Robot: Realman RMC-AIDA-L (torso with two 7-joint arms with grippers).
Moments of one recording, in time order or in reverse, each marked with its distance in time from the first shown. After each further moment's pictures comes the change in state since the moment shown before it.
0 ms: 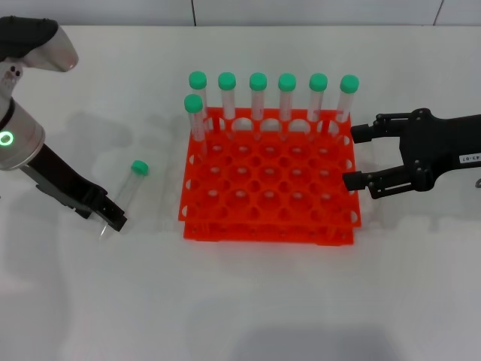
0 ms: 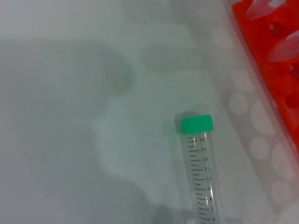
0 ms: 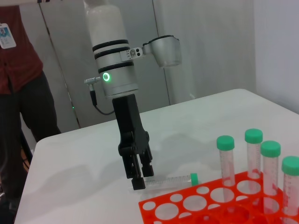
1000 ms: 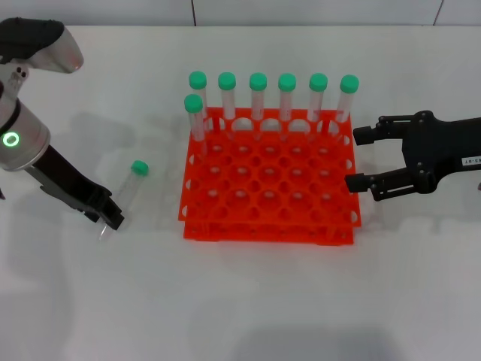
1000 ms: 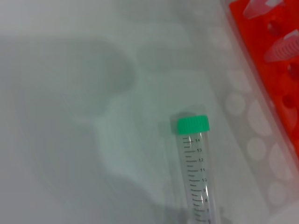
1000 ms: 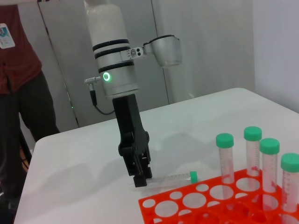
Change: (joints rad) left arm -0.006 -0.009 0.002 -0.004 0.007 -0.003 -0.012; right arm -0.009 0.000 0.001 -0.002 0.000 -0.001 -0.005
